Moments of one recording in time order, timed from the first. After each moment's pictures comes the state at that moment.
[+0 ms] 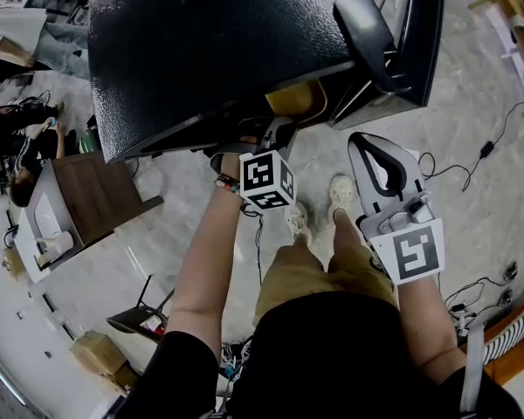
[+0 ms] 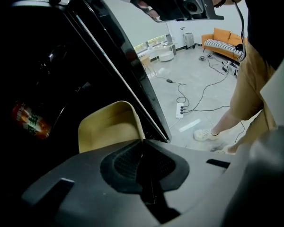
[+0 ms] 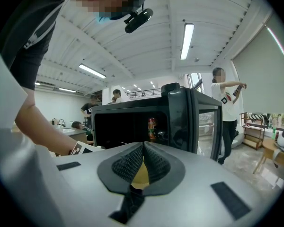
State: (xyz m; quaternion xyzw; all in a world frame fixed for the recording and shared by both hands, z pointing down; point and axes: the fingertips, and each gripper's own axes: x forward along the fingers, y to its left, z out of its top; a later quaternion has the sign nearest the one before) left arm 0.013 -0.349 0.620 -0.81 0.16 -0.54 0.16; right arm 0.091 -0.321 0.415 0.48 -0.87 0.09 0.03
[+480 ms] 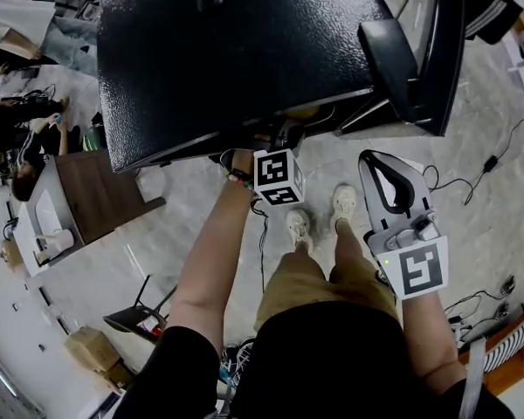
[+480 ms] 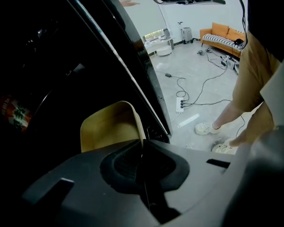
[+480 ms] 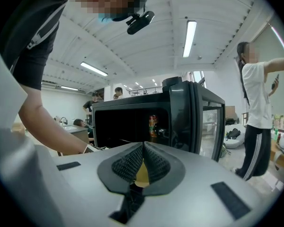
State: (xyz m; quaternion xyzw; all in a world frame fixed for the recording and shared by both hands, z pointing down) left arm 0.007 -0.378 0.652 -0.80 0.14 -0.56 0.17; right arm 0.087 -0.331 0.426 0.47 -0.88 0.09 0.05
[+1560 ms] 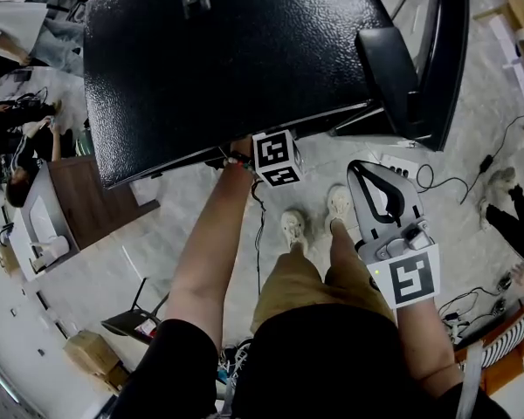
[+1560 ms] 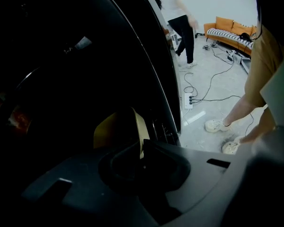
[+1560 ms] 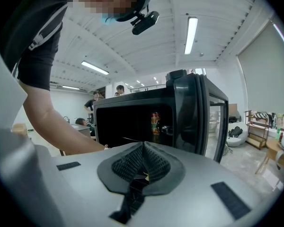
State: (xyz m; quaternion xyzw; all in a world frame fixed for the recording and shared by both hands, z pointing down) left arm 0.013 -0.433 0.670 -0.79 0.17 -0.56 0.18; right arm 0.079 -0.334 0.436 0.46 -0.88 0.10 0.06
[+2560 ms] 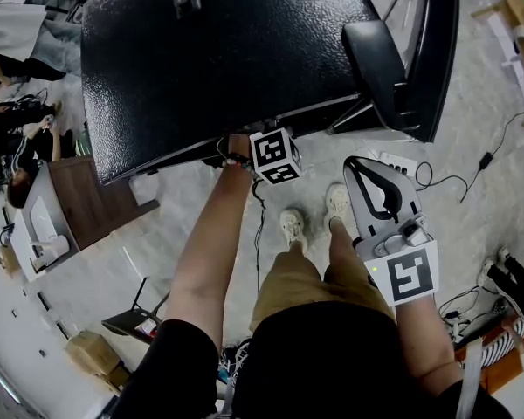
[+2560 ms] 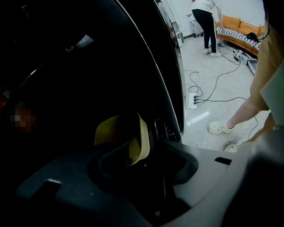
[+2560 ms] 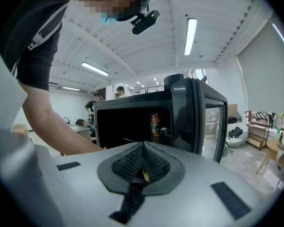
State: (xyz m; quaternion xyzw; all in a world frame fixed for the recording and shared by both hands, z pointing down) left arm 0.012 -0.433 0.670 -0.78 0.20 -0.56 0.18; right arm 0.084 -0.329 0.431 0.46 -0.88 0.10 0.06
